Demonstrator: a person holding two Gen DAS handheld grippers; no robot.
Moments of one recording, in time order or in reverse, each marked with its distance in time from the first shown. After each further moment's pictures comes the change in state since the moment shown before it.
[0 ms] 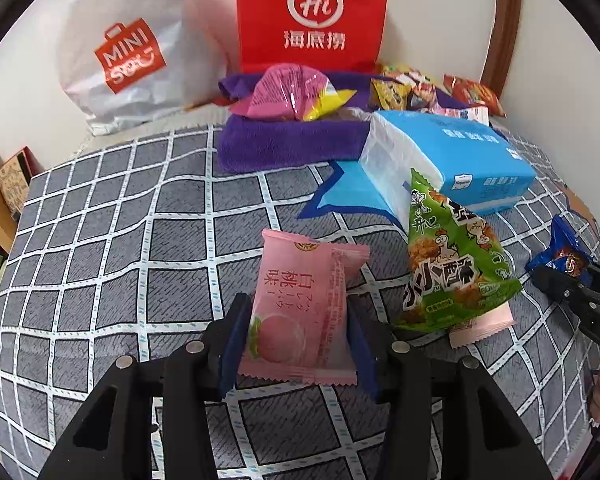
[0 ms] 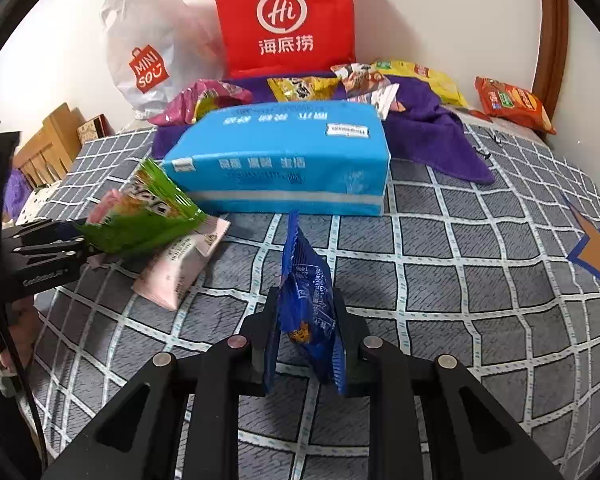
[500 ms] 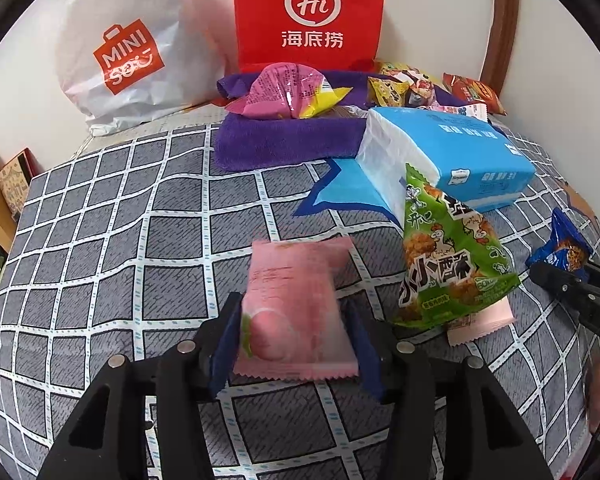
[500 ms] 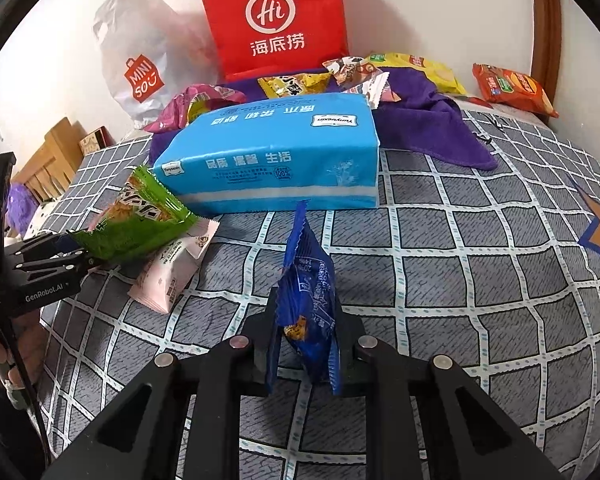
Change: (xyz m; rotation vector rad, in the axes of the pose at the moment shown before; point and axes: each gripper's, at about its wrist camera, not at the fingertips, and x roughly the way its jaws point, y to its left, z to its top) left arm 0.001 -0.006 0.000 0.012 0.005 0.003; right arm 0.005 -0.010 -0.003 0.051 -0.006 0.037
